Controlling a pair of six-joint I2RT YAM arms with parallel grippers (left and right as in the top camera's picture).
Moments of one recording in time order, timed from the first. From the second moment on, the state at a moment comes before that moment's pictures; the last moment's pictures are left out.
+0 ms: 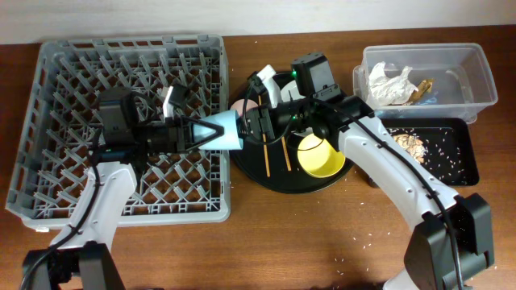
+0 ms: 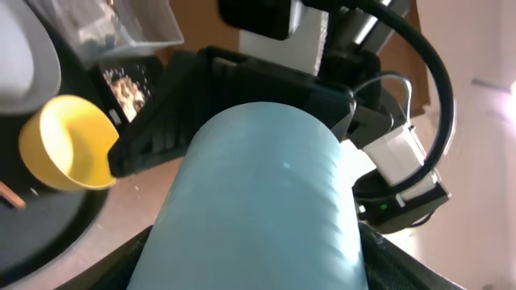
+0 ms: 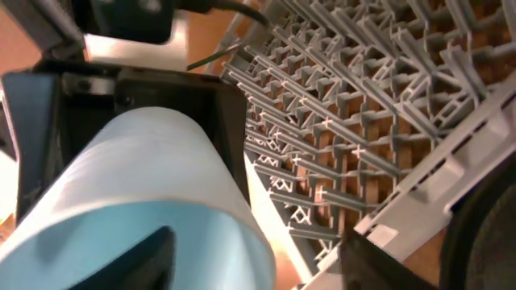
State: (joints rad) left arm 0.04 1.55 0.97 0.04 1.57 -0.62; right arm 0.42 1.74 1.42 -0.44 -0.96 0.28
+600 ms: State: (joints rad) left arm 0.11 1.55 1.06 0.02 1.17 -0.62; right arm 0.14 1.74 1.42 -0.71 -0.91 0.21
